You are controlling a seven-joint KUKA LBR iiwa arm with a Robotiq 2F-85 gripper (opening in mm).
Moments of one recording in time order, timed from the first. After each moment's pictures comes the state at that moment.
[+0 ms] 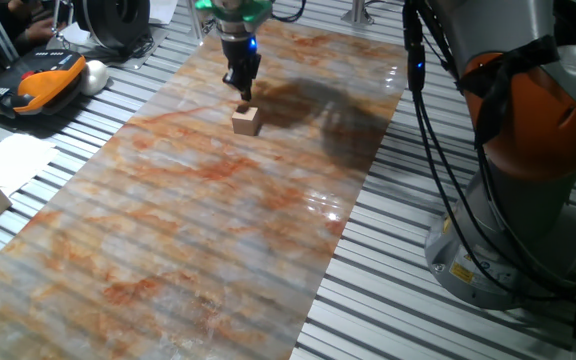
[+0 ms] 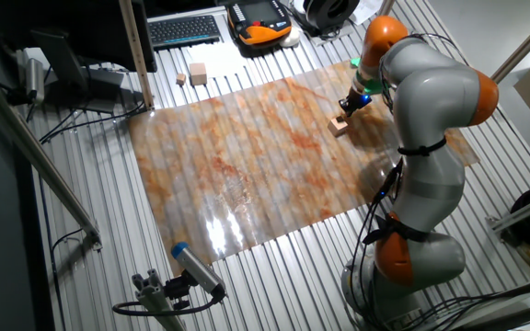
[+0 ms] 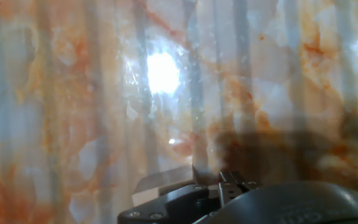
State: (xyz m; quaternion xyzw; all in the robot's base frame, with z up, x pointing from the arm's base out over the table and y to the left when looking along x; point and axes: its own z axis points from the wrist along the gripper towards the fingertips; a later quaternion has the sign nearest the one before) arm 0.596 -0.170 0.057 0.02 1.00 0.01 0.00
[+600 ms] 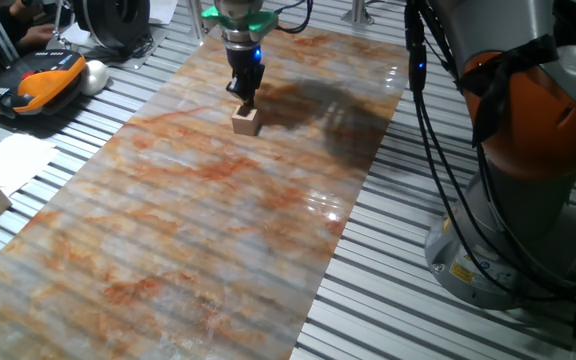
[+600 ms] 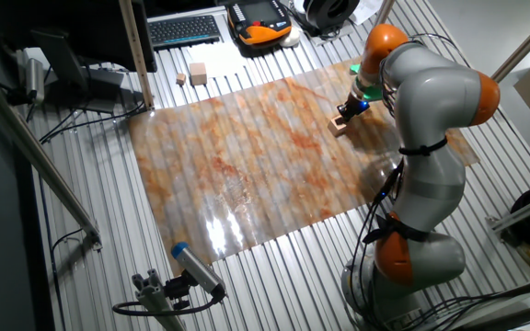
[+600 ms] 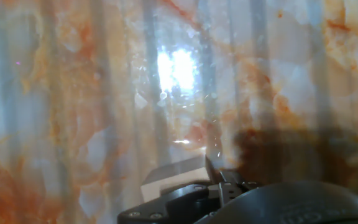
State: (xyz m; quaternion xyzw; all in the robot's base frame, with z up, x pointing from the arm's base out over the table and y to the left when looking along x) arm 0.588 -0.161 0.045 0.03 1.00 0.04 0.00
